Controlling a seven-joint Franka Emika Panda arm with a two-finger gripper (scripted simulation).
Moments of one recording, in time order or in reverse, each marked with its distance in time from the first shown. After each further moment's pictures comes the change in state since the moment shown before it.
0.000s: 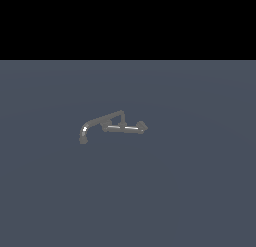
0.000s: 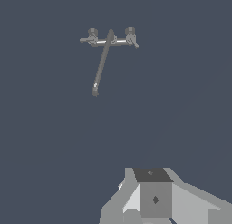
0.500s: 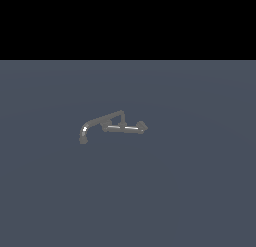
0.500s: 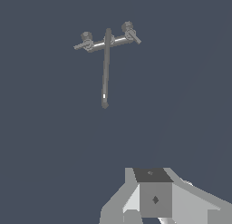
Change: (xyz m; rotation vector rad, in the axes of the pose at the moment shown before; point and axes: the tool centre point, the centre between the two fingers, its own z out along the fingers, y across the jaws) arm 0.028 -0.046 0.053 0.006 0.003 0.198
